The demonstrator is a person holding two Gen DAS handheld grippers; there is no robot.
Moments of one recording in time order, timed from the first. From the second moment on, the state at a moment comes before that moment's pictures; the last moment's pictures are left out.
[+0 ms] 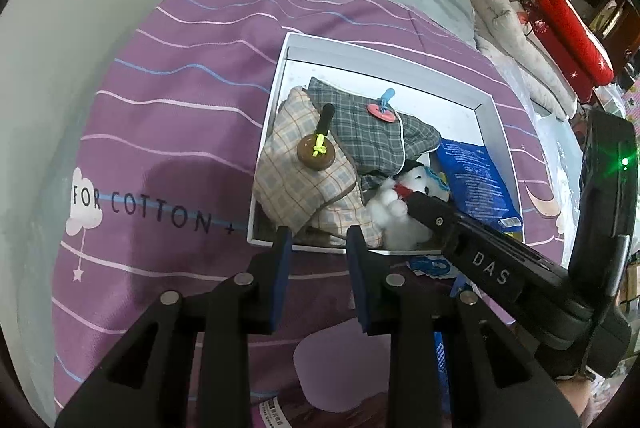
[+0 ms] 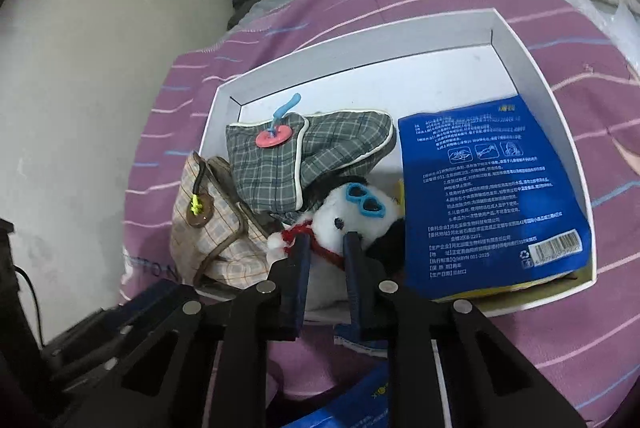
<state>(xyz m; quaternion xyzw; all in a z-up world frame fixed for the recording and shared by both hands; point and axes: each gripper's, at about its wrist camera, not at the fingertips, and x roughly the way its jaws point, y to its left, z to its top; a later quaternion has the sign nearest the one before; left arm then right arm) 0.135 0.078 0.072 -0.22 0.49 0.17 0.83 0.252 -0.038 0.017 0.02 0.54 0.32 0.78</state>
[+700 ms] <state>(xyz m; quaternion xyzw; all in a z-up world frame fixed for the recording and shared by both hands) 0.143 0.065 0.066 -0.21 0.50 0.15 0.83 0.250 -0.061 0.042 0.06 0.54 0.35 0.76</state>
